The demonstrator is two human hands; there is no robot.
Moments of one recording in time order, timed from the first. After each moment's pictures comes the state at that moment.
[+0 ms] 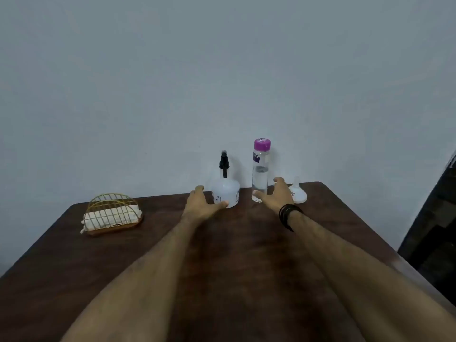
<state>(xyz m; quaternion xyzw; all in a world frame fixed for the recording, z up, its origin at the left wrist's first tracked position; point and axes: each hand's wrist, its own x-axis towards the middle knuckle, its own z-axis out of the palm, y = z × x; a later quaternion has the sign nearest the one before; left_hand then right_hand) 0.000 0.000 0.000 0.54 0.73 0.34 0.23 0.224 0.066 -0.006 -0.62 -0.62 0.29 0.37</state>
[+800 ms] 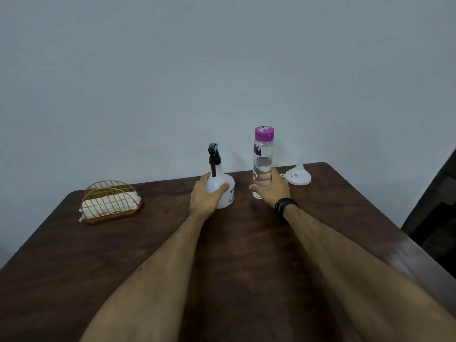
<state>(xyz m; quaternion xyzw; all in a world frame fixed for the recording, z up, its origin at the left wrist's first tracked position) 0.011 -0.001 -0.035 0.49 0.69 0.47 0.26 0.210 0.057 -0.036 -0.61 -0.62 0.30 0.40</state>
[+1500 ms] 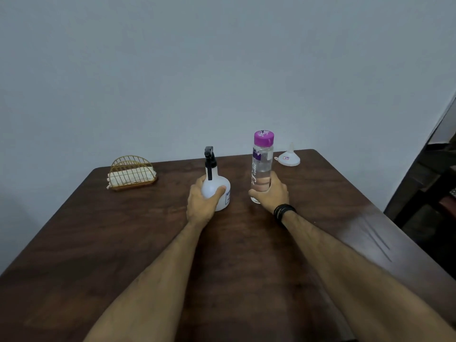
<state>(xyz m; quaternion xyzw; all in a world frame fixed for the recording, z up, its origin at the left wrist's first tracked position) 0.026 -0.128 -0.050 0.47 0.69 0.50 0.21 0.227 -0.075 -0.039 -0.60 -0.63 0.28 0.40</state>
